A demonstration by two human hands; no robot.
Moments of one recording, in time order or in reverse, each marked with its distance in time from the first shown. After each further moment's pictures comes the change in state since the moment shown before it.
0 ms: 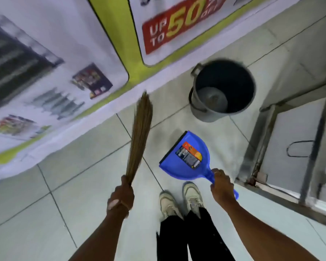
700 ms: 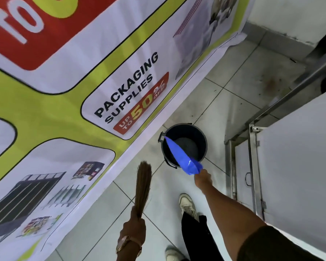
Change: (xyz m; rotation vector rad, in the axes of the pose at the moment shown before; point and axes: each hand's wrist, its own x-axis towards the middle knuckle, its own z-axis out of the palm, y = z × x) left_hand -0.140 0.186 -0.190 0.048 0.012 0.101; right_hand 0.032 -0.033 -0.273 0.785 -0.022 0.396
